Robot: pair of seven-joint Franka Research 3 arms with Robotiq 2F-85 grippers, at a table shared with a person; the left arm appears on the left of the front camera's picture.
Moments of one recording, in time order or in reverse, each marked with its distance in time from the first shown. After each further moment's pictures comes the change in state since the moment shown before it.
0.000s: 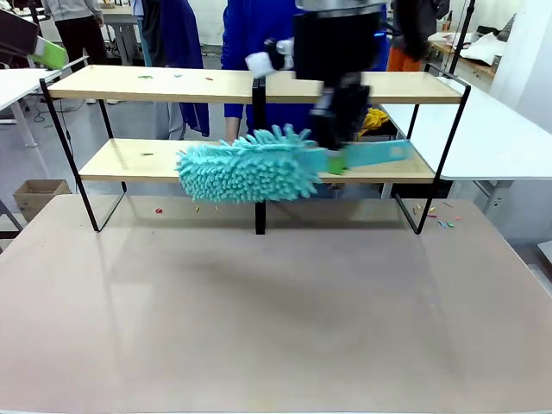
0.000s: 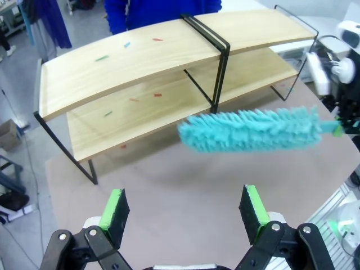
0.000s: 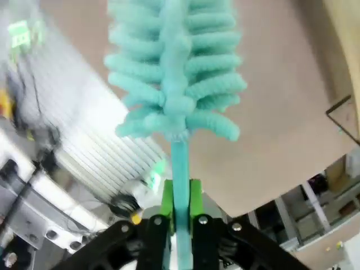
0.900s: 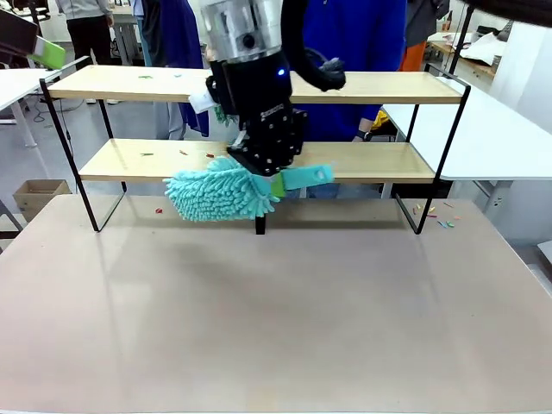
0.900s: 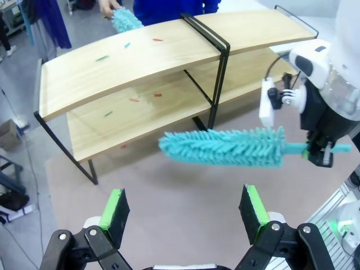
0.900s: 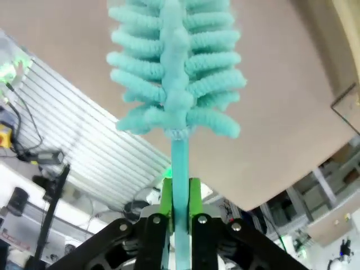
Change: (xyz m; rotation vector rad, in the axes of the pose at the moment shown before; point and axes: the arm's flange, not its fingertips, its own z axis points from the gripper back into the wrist) left arm 0.000 0.000 0.000 0.000 -0.001 0.001; right arm 0.070 0.048 -0.035 -0.074 0.088 -0.076
